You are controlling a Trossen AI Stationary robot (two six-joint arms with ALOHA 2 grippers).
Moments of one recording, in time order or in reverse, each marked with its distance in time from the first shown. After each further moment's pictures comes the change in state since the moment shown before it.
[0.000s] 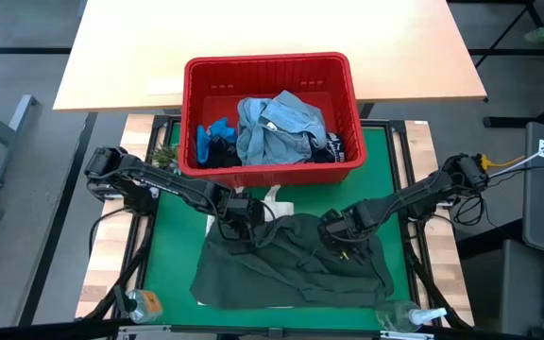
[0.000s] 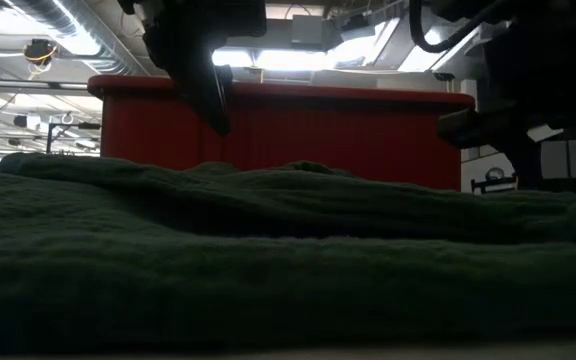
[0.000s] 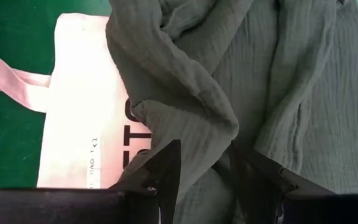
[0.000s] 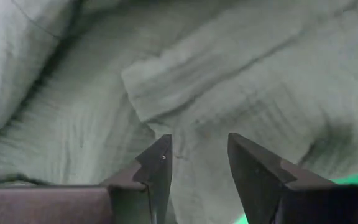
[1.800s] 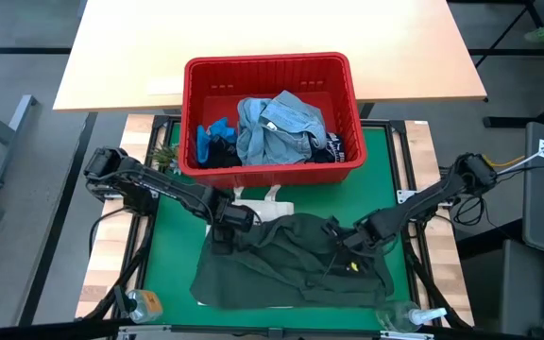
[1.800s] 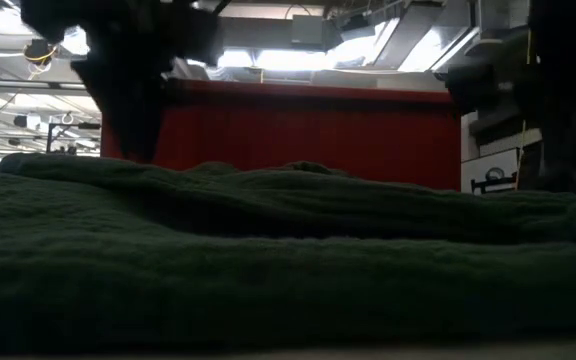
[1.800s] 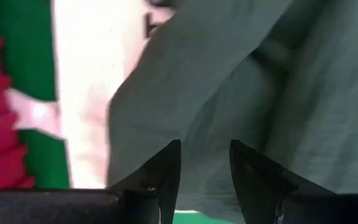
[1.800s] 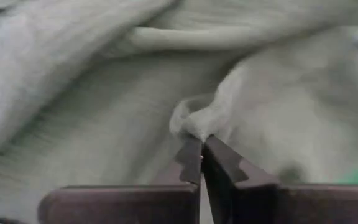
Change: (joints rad) left arm -0.044 0.000 -0.016 -0.309 -0.077 -0.003; right arm 0.128 -0.098 -0.038 0.122 0.230 0.007
